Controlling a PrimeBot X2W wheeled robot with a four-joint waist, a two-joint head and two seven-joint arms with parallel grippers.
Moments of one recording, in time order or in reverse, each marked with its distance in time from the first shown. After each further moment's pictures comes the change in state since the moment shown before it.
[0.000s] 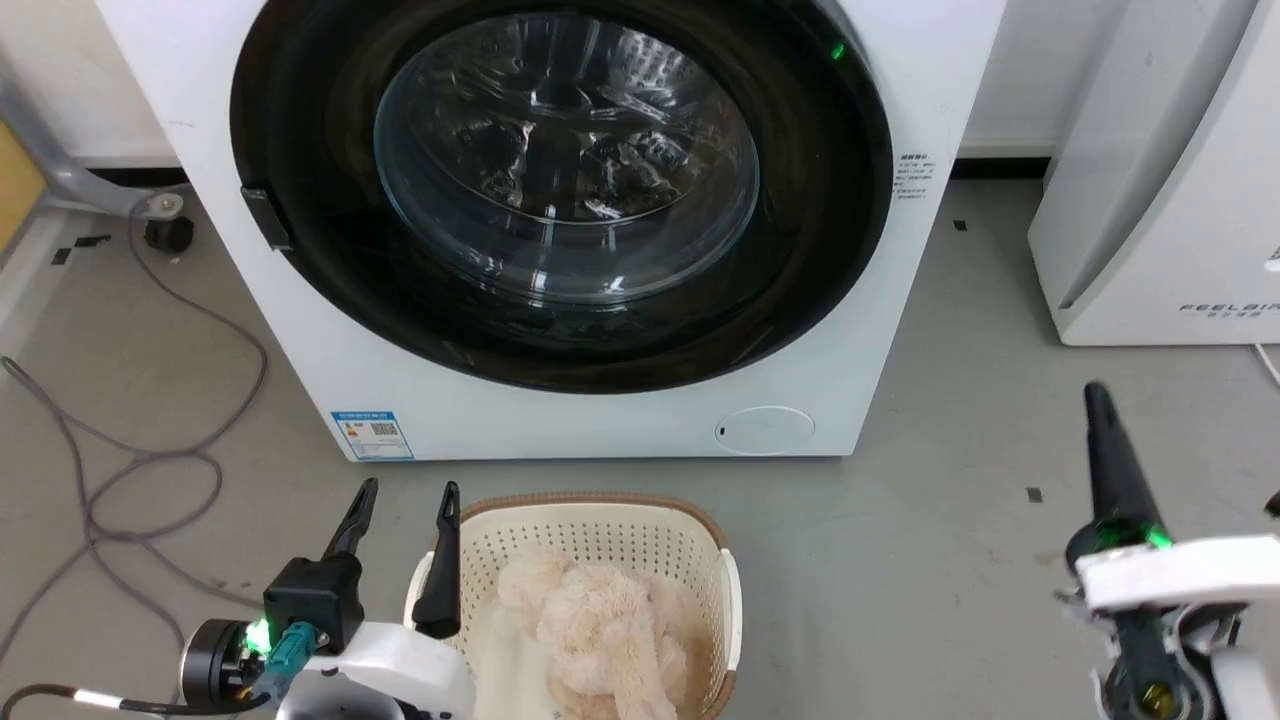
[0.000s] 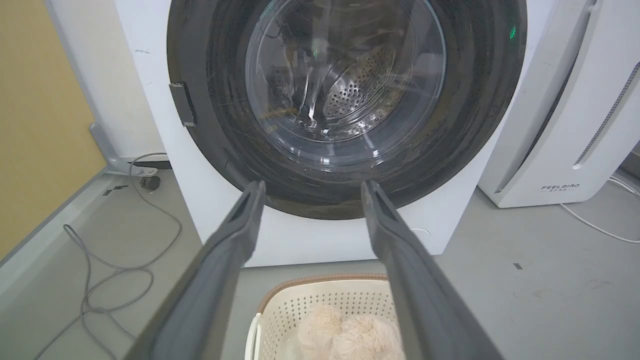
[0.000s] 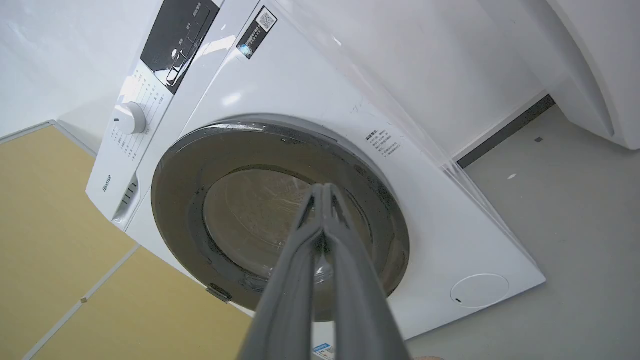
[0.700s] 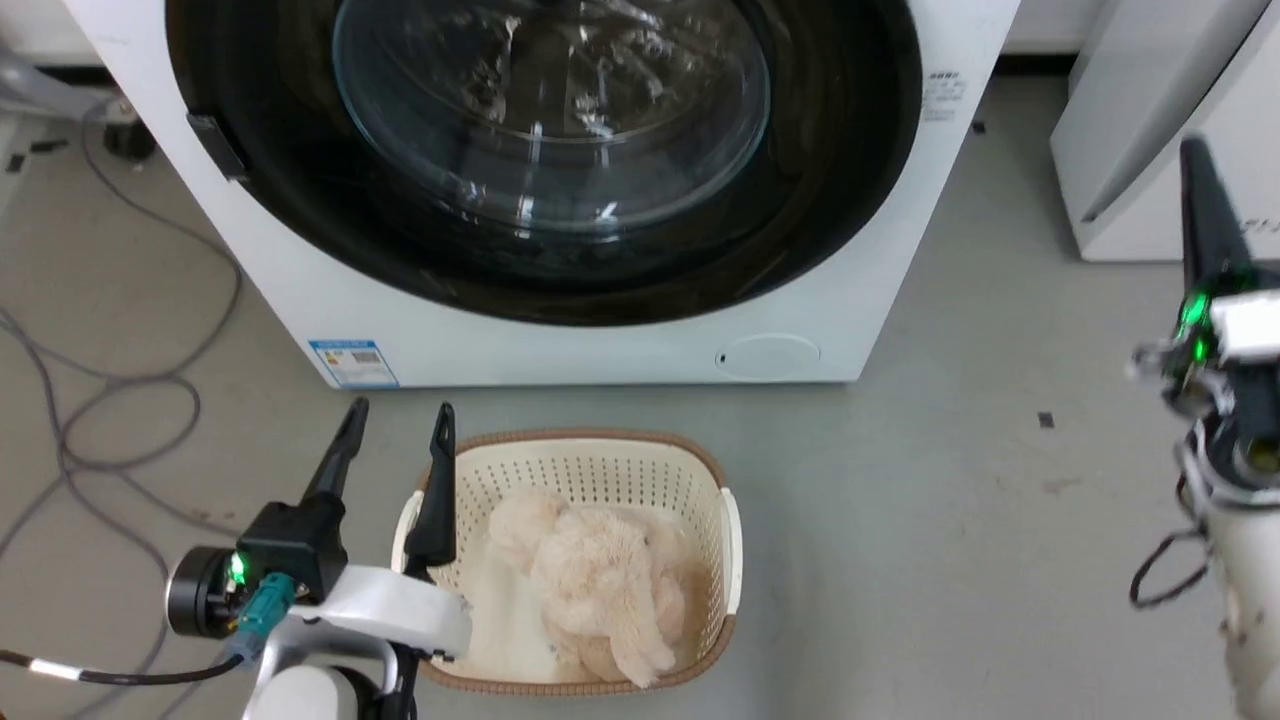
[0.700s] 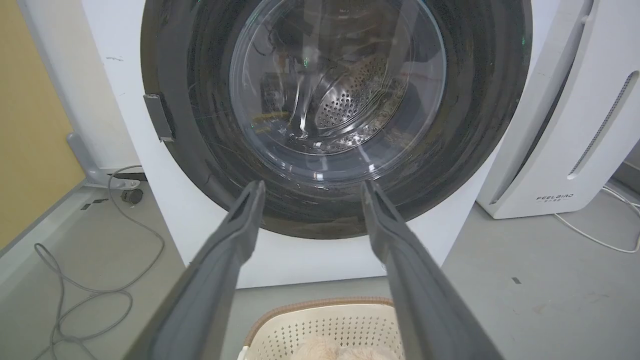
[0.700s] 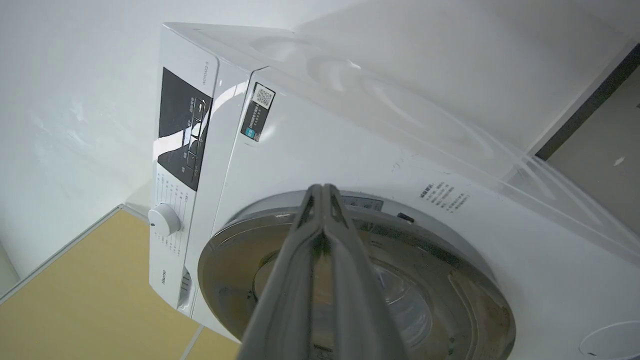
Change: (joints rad) left arm -0.089 0.002 0.009 -0.021 -0.010 -0.029 -0.044; right arm -0.431 -0.213 0.130 0.247 0.547 0.000 -0.032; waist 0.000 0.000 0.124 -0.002
